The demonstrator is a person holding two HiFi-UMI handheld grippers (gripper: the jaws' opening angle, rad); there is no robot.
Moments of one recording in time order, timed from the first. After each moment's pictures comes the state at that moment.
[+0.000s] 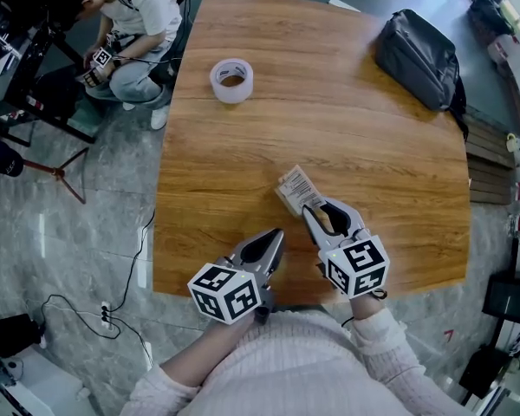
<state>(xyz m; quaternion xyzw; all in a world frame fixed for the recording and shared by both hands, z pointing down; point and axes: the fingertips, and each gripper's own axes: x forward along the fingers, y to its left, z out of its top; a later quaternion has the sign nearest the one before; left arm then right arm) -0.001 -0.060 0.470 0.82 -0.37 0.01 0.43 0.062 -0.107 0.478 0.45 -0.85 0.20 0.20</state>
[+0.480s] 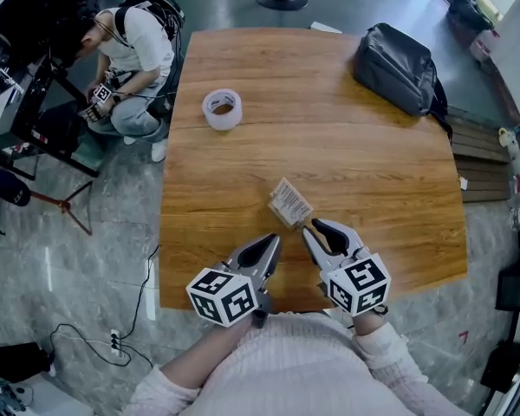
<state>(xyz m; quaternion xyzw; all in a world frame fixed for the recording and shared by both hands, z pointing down) 0.005 -0.064 0.439 0.85 -0.35 0.01 0.39 0.073 -0.075 0.441 0.46 -0.85 0.19 0.15</state>
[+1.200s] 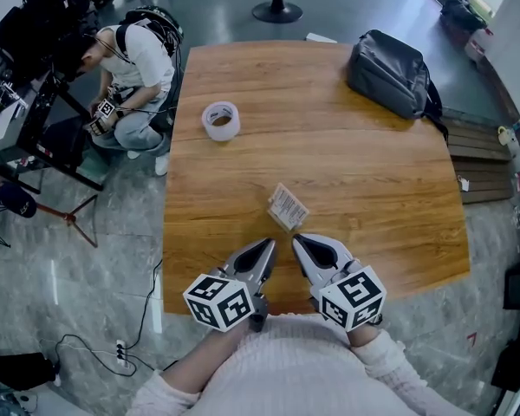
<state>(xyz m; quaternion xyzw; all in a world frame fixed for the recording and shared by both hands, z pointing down) 0.001 -0.060 0.424 0.86 -0.35 0.01 0.37 0.045 -0.055 0.404 0.44 -0.87 0.20 0.09</state>
